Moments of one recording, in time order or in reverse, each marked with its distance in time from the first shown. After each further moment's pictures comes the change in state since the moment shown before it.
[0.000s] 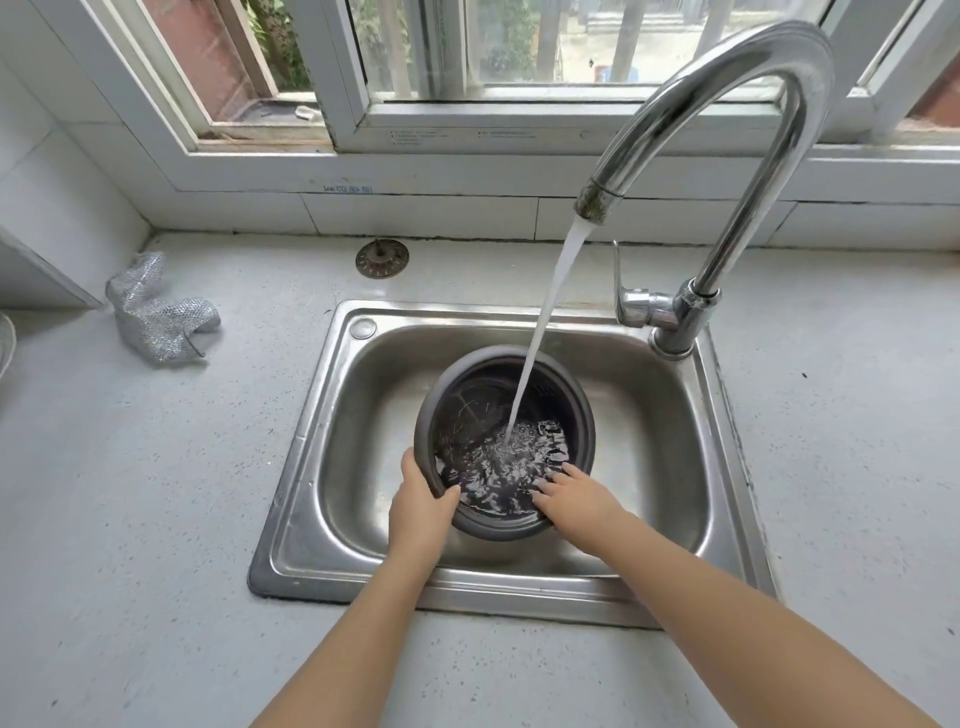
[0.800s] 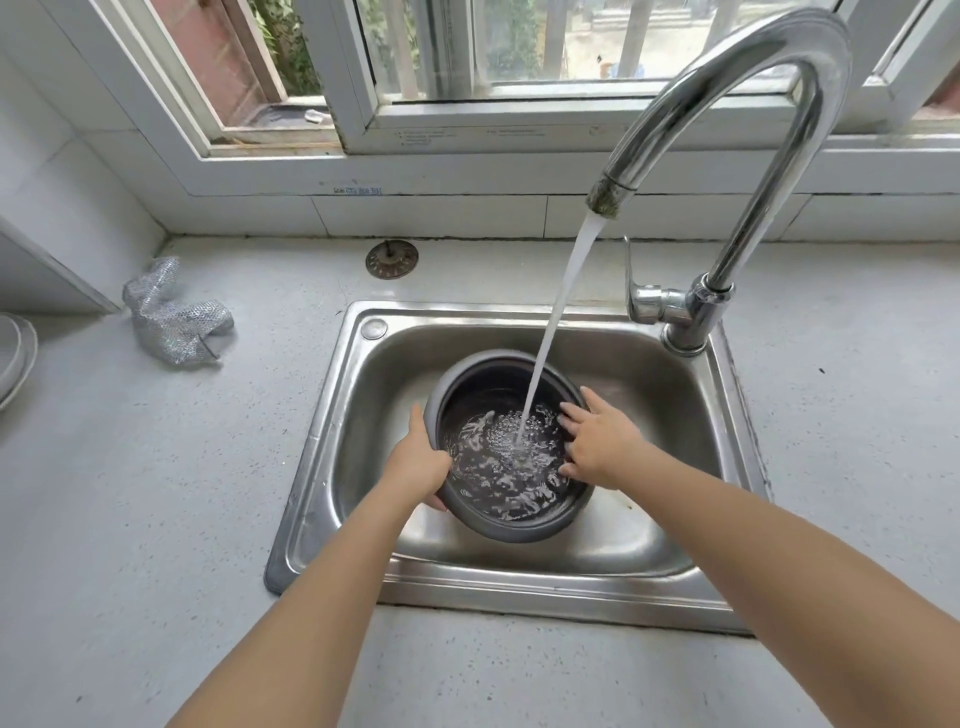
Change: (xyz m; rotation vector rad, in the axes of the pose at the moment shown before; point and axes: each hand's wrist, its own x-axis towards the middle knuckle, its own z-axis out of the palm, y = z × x) left_hand 0.022 0.045 -0.041 0.045 -0.227 -0.106; right_hand 0.009 0.039 -0.052 -0.244 -0.094 0.064
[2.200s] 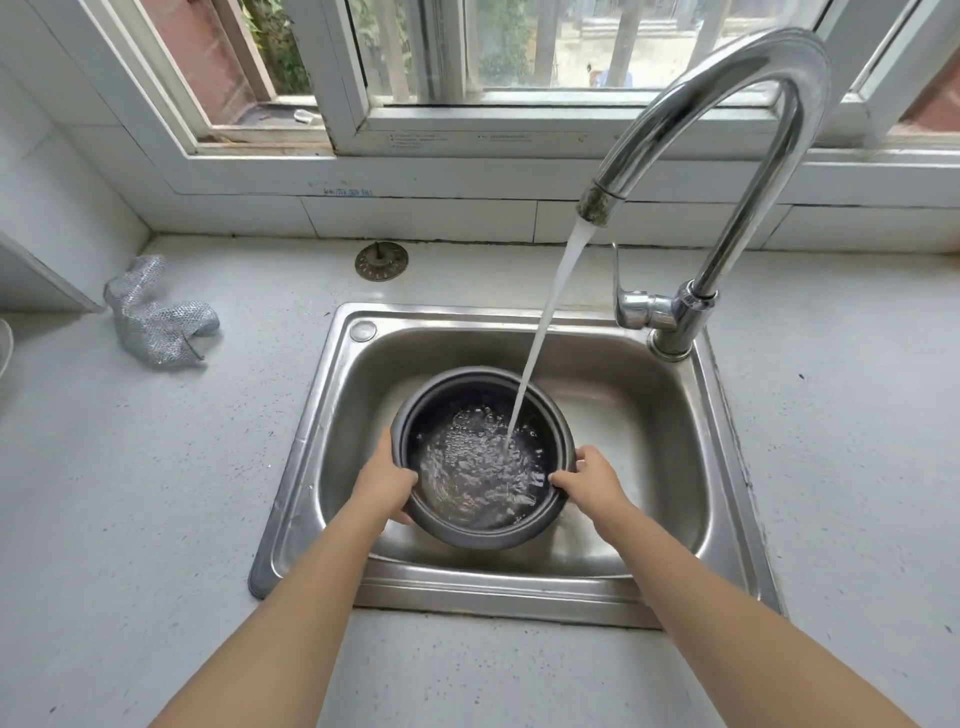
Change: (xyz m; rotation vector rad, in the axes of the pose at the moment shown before) left_hand 0.019 -0.036 -0.005 -0.095 0.044 -0.040; right_hand -0.003 -0.046 0.036 1.925 0.332 0.647
